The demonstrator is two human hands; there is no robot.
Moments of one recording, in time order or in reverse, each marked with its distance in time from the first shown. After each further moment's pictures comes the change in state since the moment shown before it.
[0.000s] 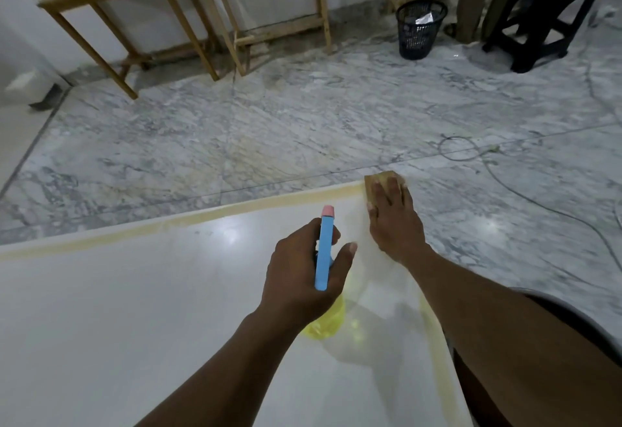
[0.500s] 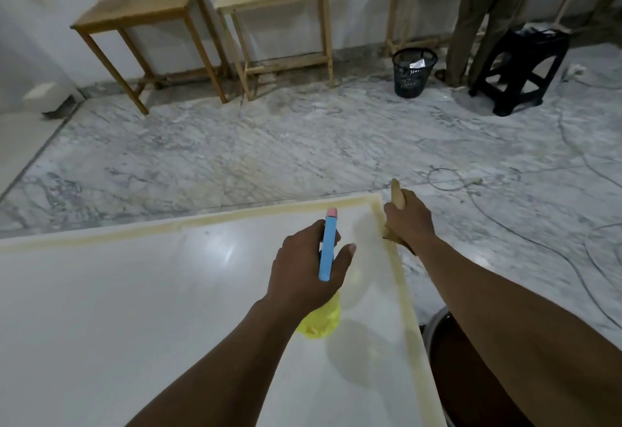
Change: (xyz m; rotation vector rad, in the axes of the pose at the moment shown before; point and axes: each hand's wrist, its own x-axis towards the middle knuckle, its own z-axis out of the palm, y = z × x) left_hand -0.036 0.035 -0.021 0.003 0.032 0.015; right_hand -0.024 -0.007 -0.114 0.513 -0.066 0.383
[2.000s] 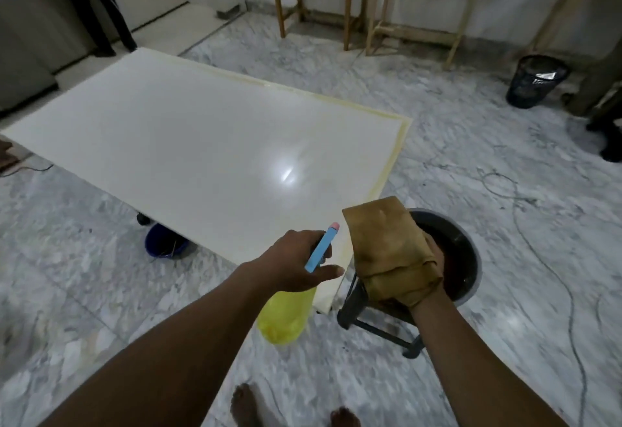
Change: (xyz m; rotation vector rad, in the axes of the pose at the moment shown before) left_hand -0.392 0.177 0.084 0.137 -0.263 -0.394; right_hand -0.378 0.181 -0.207 1.145 -0.748 0.426
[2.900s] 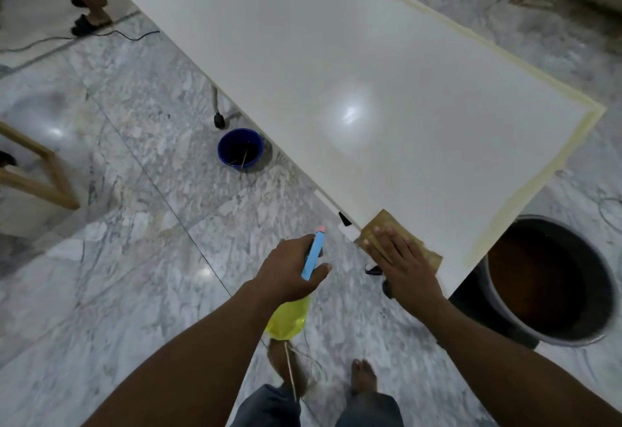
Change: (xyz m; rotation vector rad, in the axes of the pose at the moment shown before) left_hand -0.124 -0.240 0.060 -0.297 0.361 -0.303; right_hand 0.122 0.237 -0.020 -2.538 -0.828 -1.111
